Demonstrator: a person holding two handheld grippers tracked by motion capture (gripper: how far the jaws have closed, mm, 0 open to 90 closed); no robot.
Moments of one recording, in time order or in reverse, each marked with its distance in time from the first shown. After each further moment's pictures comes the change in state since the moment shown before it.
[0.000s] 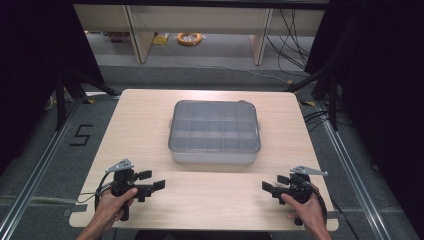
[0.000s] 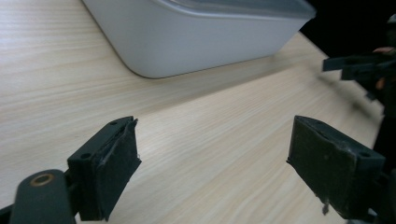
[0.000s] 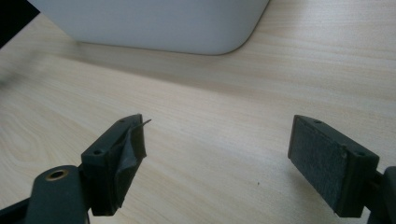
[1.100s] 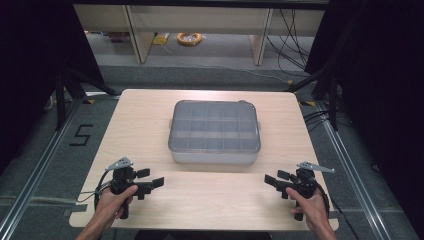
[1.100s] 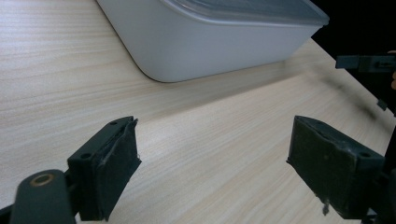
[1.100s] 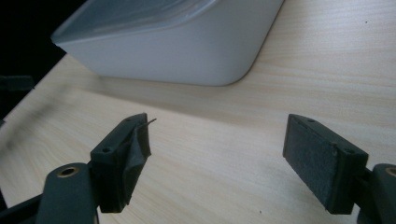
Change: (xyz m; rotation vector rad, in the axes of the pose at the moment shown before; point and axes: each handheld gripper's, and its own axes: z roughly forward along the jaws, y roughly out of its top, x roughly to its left) left arm 0.005 0.006 0.000 -0.028 -0.002 -0.067; right arm -0.013 0.011 -0.004 -0.104 0.085 0.080
